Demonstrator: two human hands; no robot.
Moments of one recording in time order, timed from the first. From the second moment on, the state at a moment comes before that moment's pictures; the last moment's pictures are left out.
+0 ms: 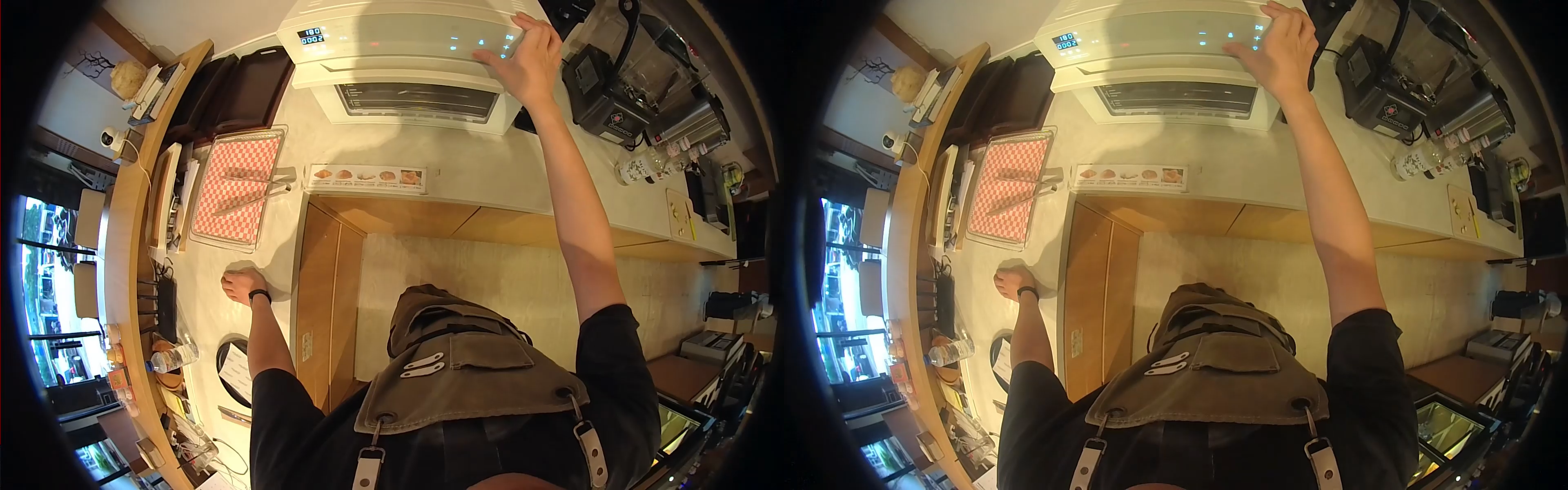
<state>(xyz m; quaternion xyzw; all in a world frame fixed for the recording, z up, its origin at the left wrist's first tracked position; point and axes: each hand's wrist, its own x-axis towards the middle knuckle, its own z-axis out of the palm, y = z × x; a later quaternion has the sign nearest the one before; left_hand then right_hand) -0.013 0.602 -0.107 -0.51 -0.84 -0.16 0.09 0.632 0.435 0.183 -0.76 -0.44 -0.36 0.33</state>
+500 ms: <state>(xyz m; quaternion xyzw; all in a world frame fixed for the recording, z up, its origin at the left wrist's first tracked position) -0.005 0.595 -0.100 -0.52 -0.83 -0.19 0.12 0.657 0.416 0.186 -0.68 -0.53 -0.30 0.40</state>
